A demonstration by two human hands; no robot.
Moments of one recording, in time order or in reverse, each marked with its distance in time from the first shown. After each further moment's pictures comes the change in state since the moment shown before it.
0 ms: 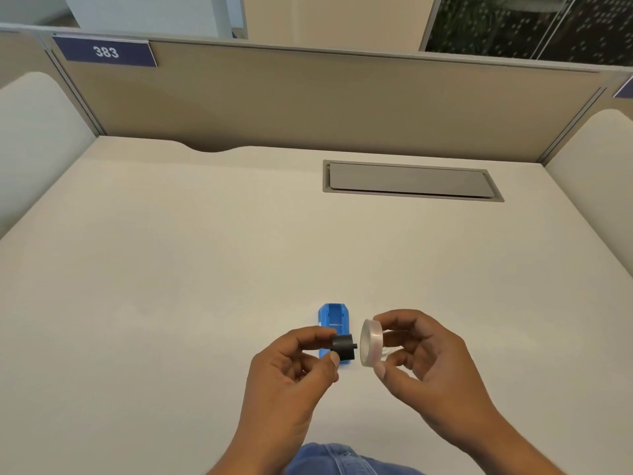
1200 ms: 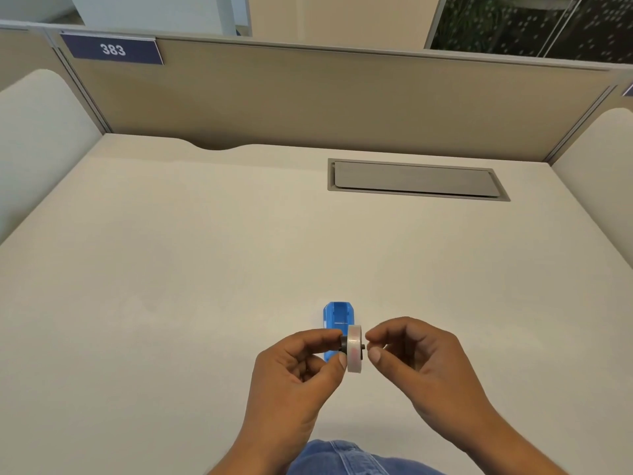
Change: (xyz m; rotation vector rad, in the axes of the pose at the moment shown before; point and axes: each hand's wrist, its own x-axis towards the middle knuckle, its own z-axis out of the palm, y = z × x) left_hand 0.000 0.000 -0.003 -0.024 -0.015 -0.029; right_hand 0.002 0.007 0.007 -0.128 -0.034 0.107
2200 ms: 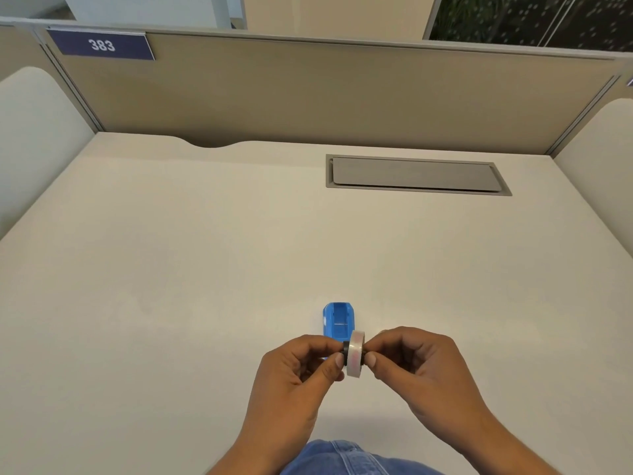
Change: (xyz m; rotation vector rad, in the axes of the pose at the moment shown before) left_hand 0.011 -0.012 -0.003 0.167 -0.066 -0.020; right_hand 0.004 0.003 0.004 -0.003 0.001 0.059
